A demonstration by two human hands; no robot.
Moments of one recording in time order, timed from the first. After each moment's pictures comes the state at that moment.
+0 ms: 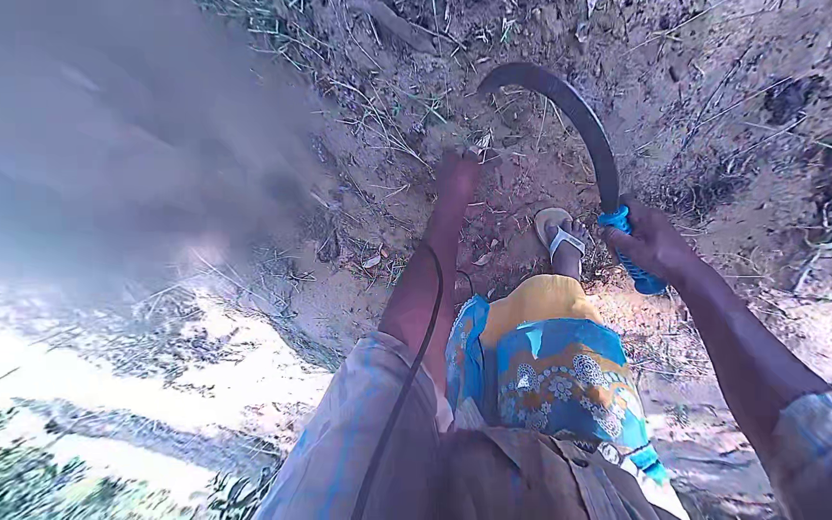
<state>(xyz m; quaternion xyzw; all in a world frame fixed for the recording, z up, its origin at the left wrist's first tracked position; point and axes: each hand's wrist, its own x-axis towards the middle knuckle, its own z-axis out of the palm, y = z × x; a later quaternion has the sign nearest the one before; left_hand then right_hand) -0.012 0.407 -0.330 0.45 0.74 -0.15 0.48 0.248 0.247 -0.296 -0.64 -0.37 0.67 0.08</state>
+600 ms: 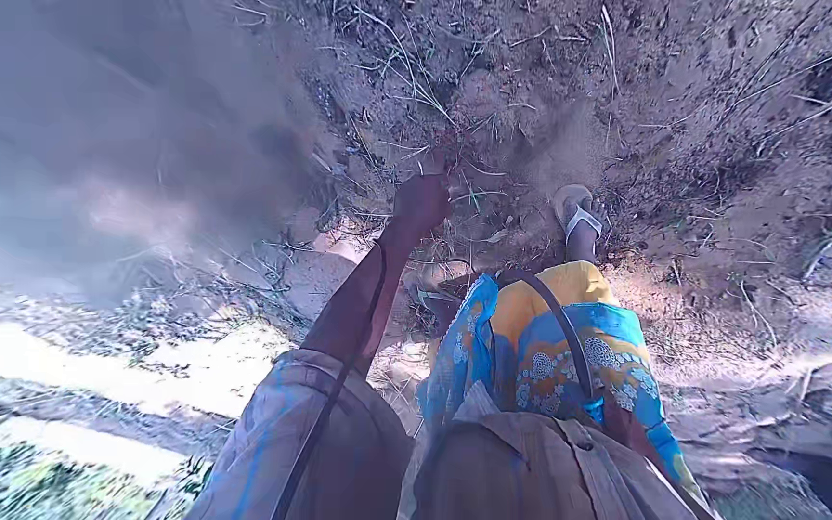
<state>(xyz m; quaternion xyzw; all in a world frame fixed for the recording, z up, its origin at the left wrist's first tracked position) -0.132 0.369 -0.277 0.58 0.58 -0.39 0.43 0.114 0.063 -0.117 -0.66 -0.23 0.69 -0.17</state>
